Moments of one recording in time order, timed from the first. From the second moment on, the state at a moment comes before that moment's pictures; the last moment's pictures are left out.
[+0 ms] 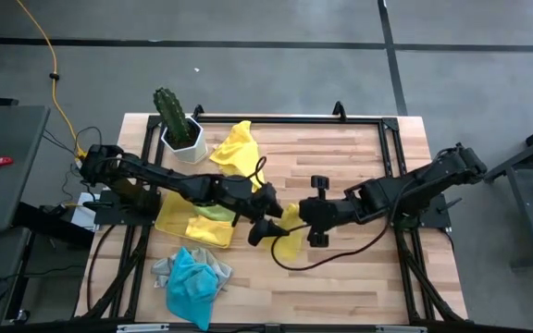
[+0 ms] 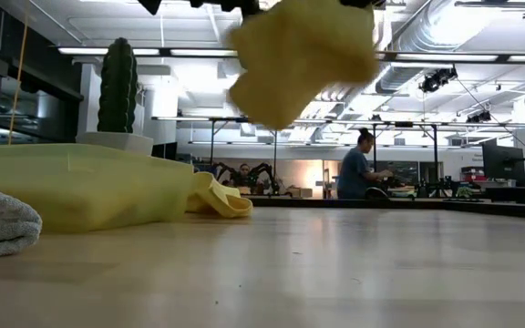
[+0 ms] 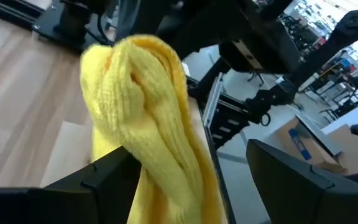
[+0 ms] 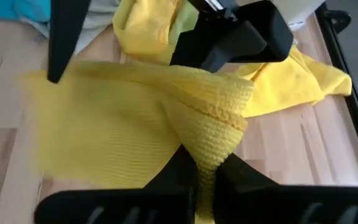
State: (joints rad) left arm -0.03 1.63 1.06 0.27 0.21 -0.52; right arm 0.36 1.48 1.35 -0.77 0.41 0.16
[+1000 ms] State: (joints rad) left arm -0.03 1.55 1.07 0.10 0.03 -0.39; right arm 0.34 1.48 1.35 -0.71 0.31 0.34
